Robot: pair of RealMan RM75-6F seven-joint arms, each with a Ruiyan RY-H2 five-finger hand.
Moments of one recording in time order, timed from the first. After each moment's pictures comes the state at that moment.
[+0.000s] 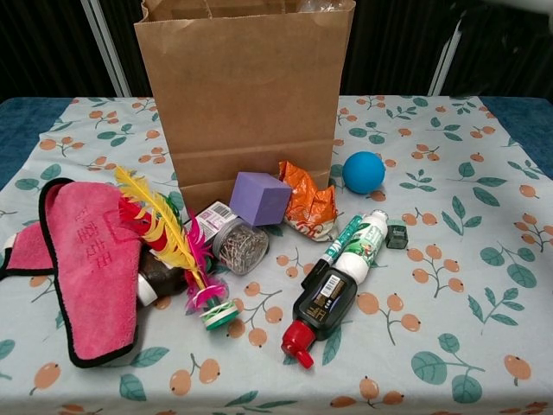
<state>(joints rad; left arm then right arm) -0.09 -1.19 -0.04 -1.35 1.52 1.50 -0.25 0.81 -1.30 0.19 -1.68 -0.81 1.10 -0.43</state>
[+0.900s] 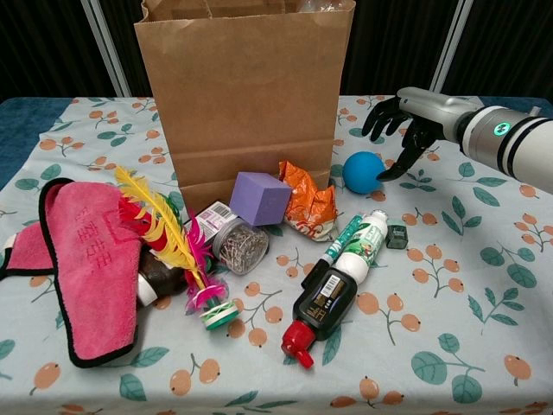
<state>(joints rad) -0.09 -1.20 -0.03 -1.30 1.53 1.50 -0.24 0.82 -1.66 0.22 -1.23 -0.89 0.84 -0.15</state>
